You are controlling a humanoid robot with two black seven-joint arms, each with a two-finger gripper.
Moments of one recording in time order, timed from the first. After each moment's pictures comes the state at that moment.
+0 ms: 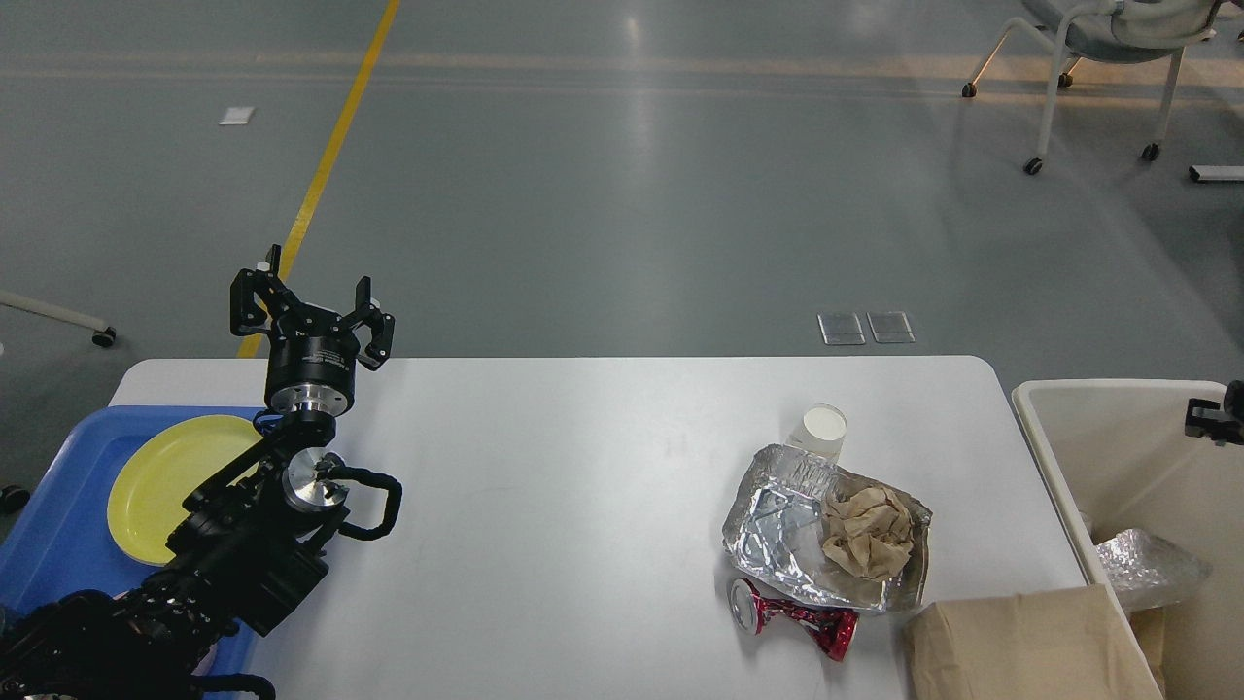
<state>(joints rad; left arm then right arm) -0.70 0.05 -0.92 -0.38 -0.07 -0.35 -0.63 1.24 -0.55 -1.13 0.51 -0.33 0.38 -0.28</state>
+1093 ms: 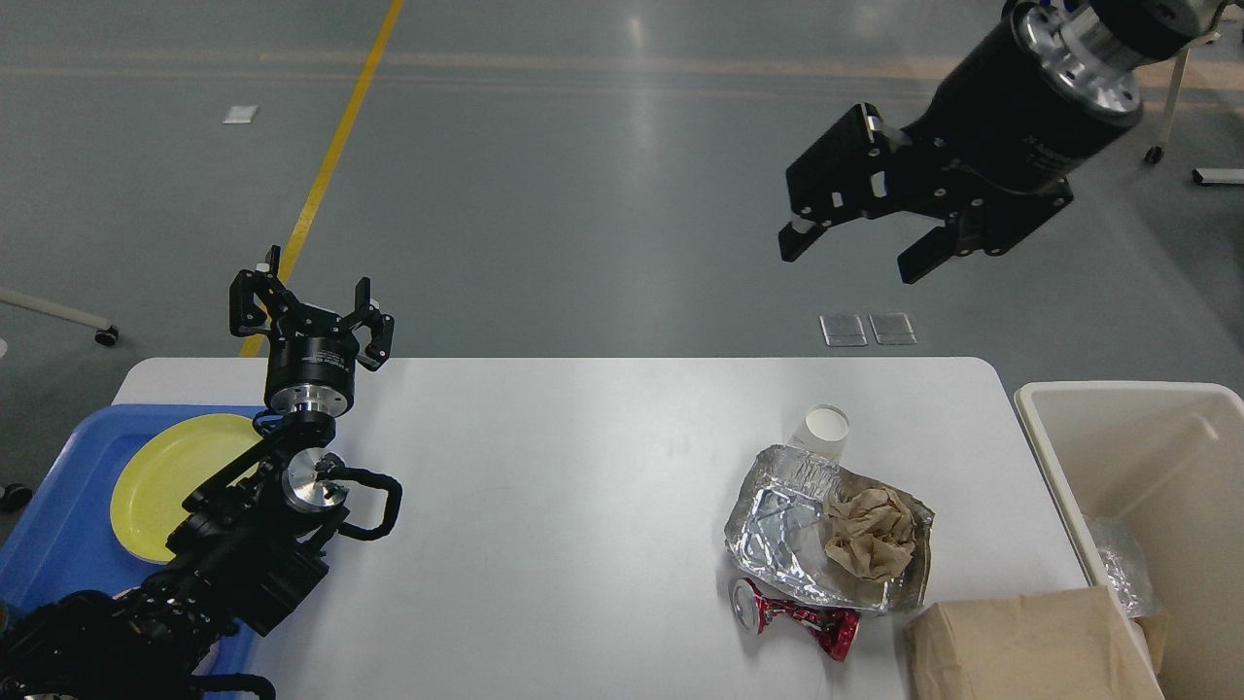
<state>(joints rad) -0.70 0.05 -0.92 -0.38 -0.07 -0.35 -0.63 2.46 -0.44 -0.93 1.36 0.13 0.96 -0.28</state>
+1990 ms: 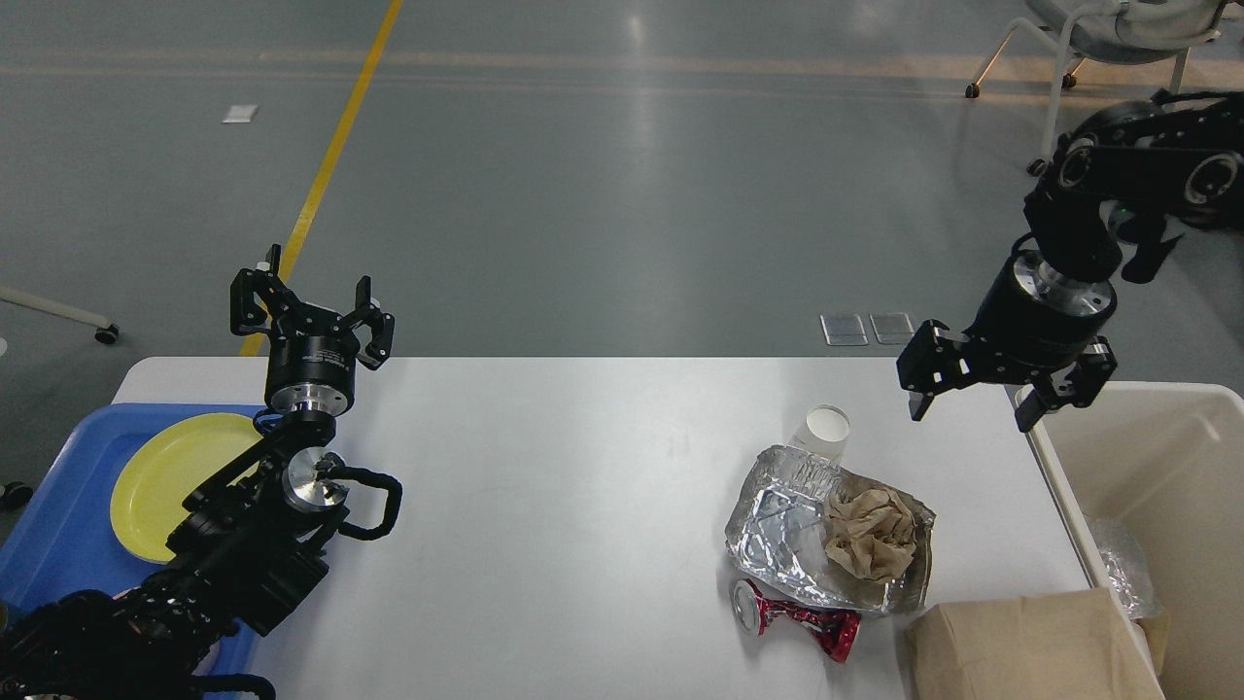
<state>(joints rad) -0.70 0.05 -0.92 -0.38 -0.07 -0.35 -0.63 1.84 -0.38 -1.04 1.01 -0.12 0.96 -0.29</state>
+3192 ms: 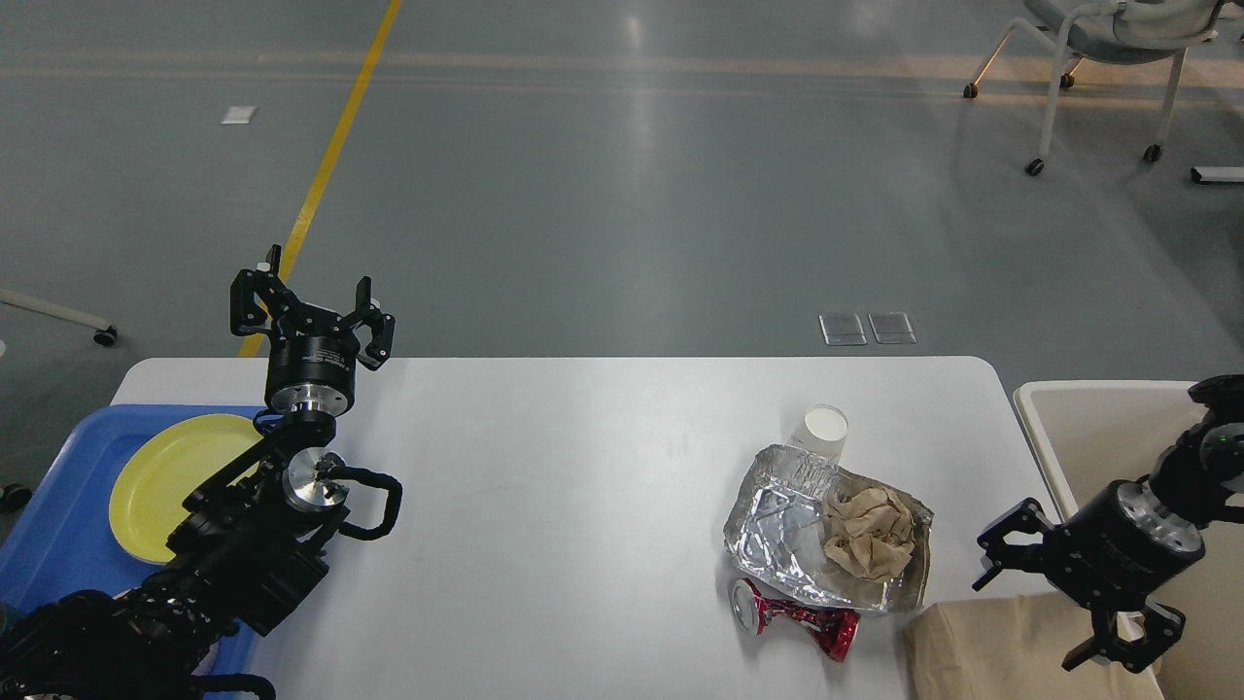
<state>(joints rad) -0.70 0.05 -0.92 -0.38 -0.07 -0.35 -0.63 1.35 -0.66 -0.95 1.03 0.38 0.77 -0.47</state>
